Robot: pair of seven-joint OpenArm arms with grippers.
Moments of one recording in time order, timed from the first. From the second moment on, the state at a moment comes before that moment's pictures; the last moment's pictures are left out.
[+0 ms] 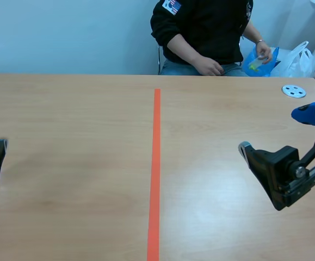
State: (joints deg) left arm 16.7 -30.9 -9.7 78.7 -16.2 -13.3 -14.3; right arm -38.1 25.4 13.0 124.1 14.4 25.6 -15.0
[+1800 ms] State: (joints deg) left arm 34.8 -29.3 1.4 115.2 -15.7 -26.4 -8.4; right arm -38.1 25.4 13.0 124.1 16.2 25.6 -14.1
